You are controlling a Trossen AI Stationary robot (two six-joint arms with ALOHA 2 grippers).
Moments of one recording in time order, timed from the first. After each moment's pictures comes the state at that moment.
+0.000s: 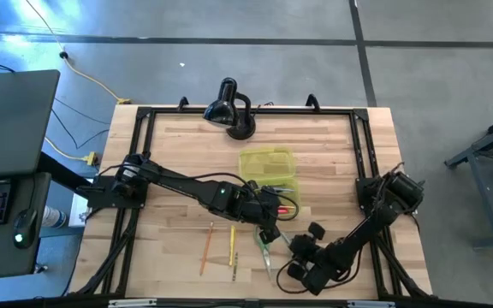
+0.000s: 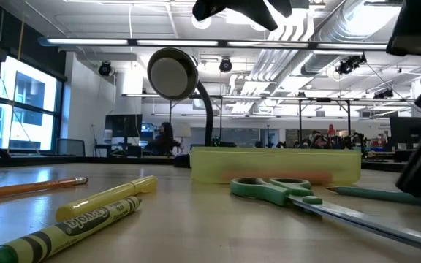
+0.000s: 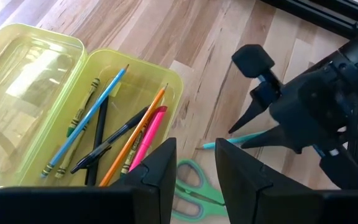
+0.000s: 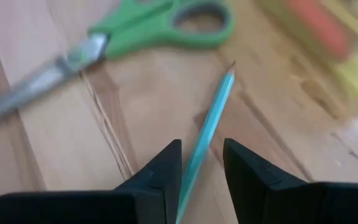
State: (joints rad) left arm -0.31 2.02 1.95 -0.83 -0.35 -0.65; right arm 0.82 1.94 1.09 -0.55 0.67 1.31
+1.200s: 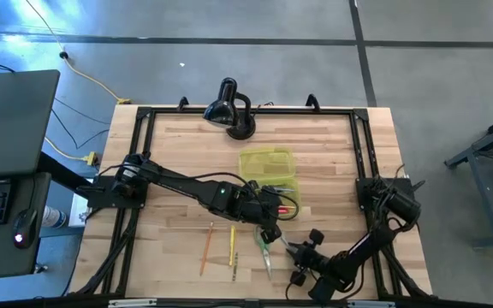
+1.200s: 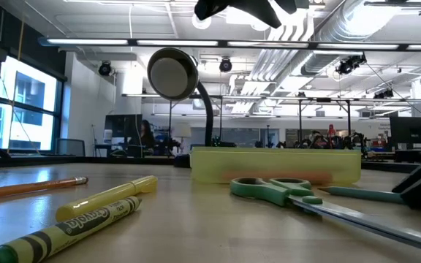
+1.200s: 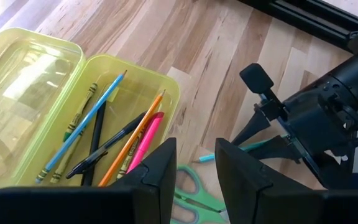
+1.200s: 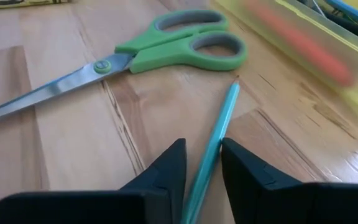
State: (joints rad) left arm -0.31 2.02 1.95 -0.81 -0.36 -0.66; right arm 0.90 2.14 1.10 -0.42 0.90 1.36
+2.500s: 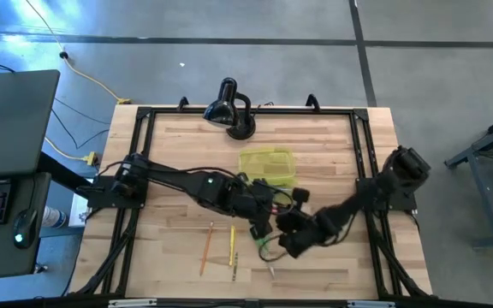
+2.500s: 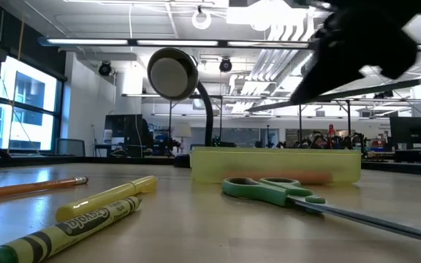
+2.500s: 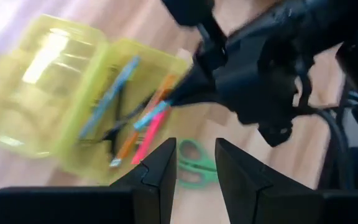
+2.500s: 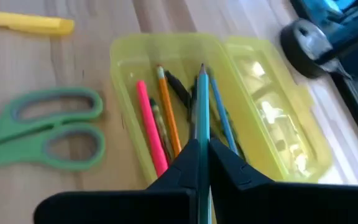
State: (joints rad) left arm -0.32 2.02 2.18 -1.15 -0.33 -0.69; right arm 0.56 1.72 1.10 -0.61 0.82 0.58
